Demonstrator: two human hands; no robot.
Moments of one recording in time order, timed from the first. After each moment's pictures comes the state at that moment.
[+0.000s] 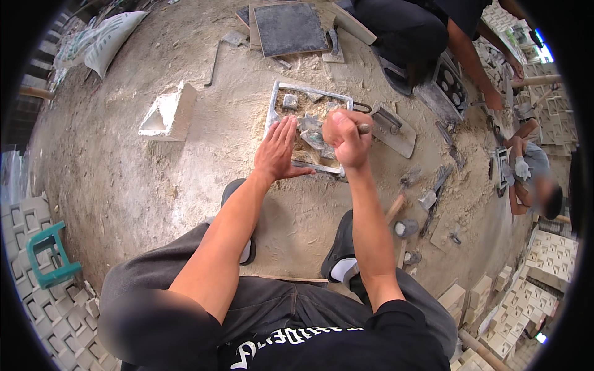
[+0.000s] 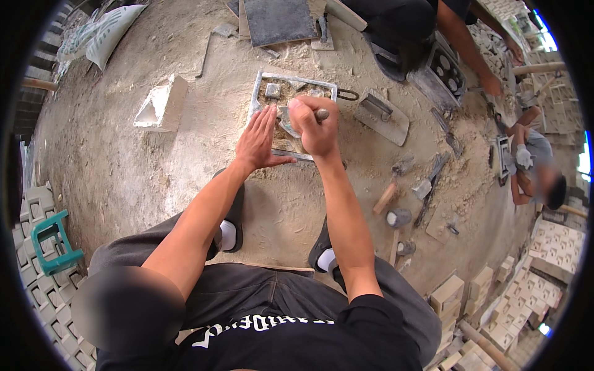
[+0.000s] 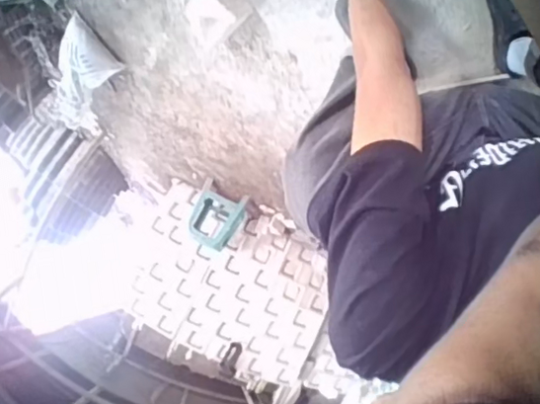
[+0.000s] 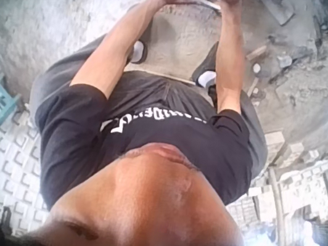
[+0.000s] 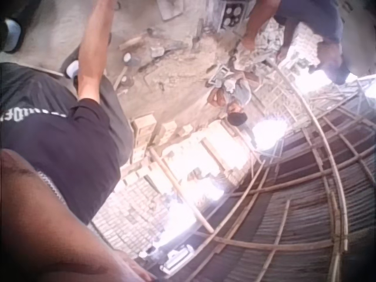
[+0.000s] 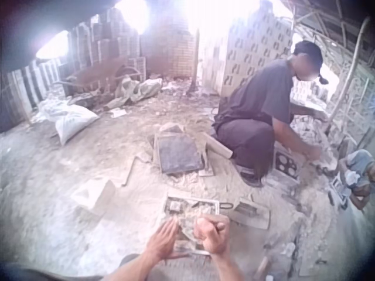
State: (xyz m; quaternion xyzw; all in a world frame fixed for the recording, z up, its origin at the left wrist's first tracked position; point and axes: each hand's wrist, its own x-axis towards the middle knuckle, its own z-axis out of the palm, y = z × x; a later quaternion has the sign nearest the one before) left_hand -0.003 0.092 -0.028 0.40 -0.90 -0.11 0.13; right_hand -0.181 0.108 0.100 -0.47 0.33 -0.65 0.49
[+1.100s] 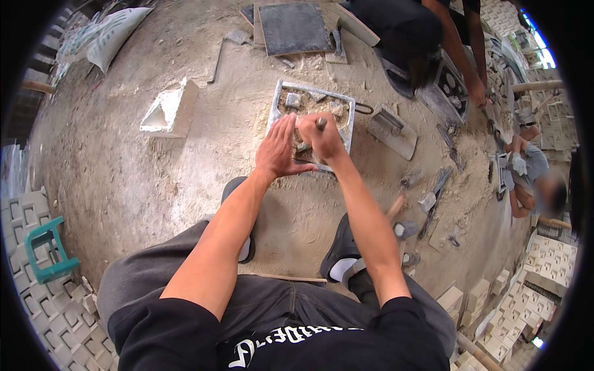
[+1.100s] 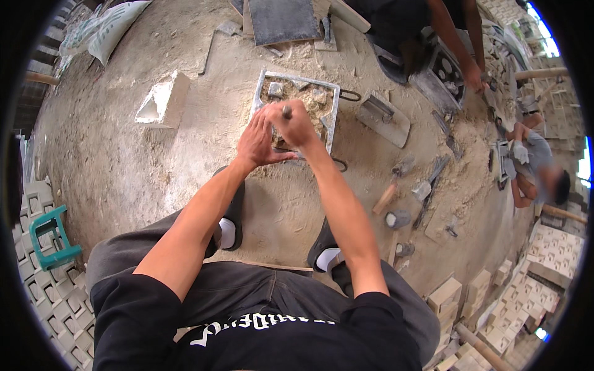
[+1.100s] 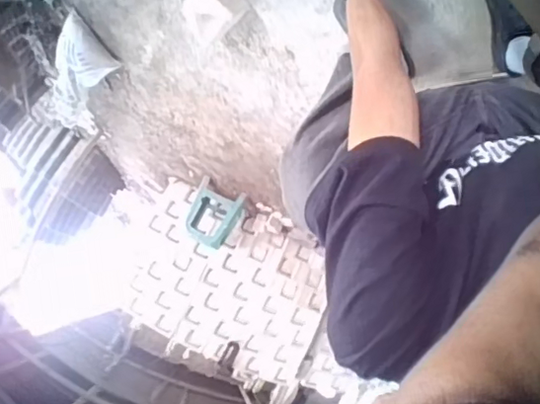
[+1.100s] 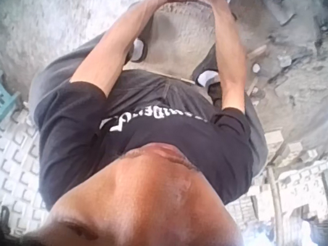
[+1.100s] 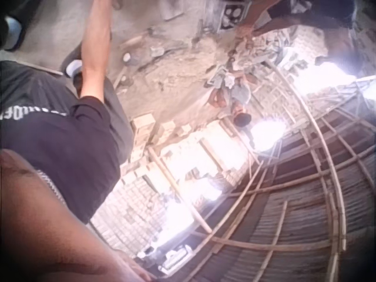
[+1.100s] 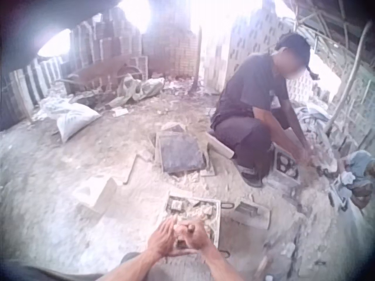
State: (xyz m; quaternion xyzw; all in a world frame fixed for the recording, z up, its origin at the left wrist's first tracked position) left_hand -0.005 0.088 -0.036 0.41 -0.88 -0.14 0.16; right_hand -0.160 0.086 0.054 -0.58 0.38 -0.53 0.49
